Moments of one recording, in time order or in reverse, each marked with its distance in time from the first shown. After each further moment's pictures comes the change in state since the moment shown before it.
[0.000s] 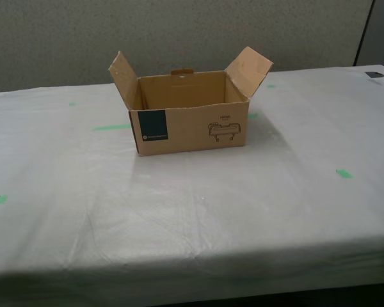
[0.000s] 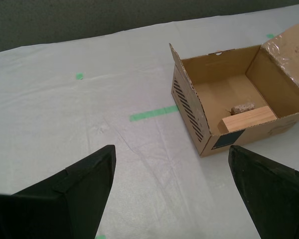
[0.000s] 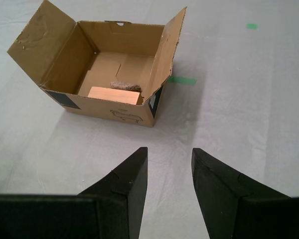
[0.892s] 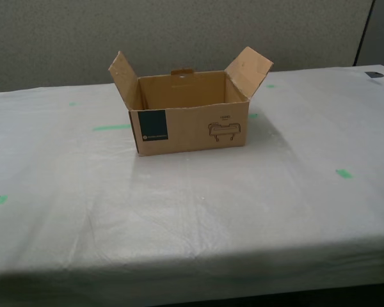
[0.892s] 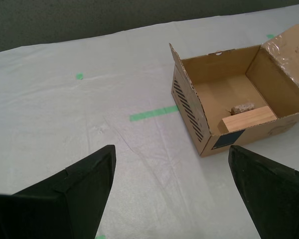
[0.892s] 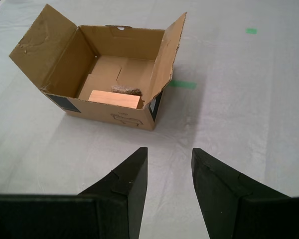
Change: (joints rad) arm 0 0.000 0.000 0.000 0.015 0.000 0.000; arm 1 0.000 0.000 0.000 0.000 0.000 0.000
